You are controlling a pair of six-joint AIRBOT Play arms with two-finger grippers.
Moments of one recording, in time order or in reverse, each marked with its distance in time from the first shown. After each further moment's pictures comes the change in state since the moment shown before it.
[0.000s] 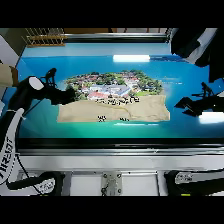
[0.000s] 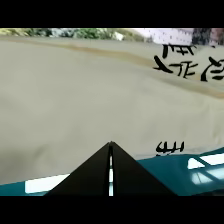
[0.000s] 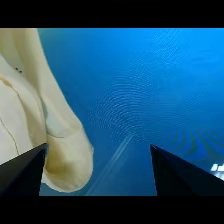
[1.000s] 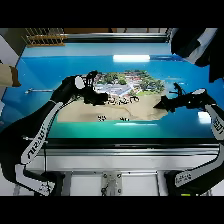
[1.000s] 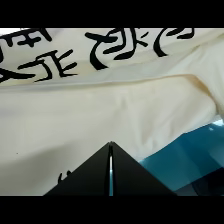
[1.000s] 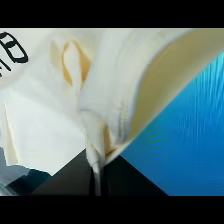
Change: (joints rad) left arm -0.330 -0.275 0.250 0.000 0.015 -0.060; right arm 0.223 -0.148 0.056 0.240 0.037 -0.081
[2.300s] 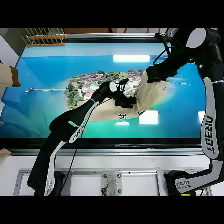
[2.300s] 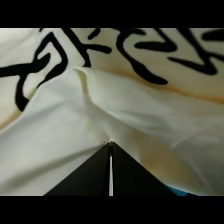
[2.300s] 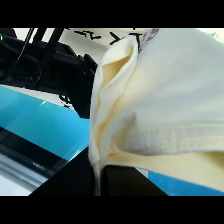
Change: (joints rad) left arm -0.198 -0.541 0.586 -0.221 -0.044 0.002; right arm 0.470 0.134 0.767 -0.462 0.442 0.374
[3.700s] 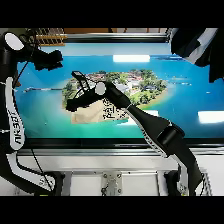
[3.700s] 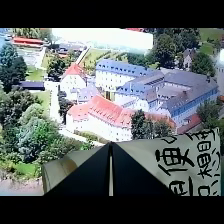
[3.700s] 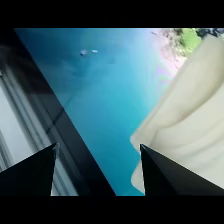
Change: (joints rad) left arm 0.620 0.512 0.003 0.311 -0.245 -0.002; right arm 0.588 -0.377 -0.008 0.443 -0.725 -0.075
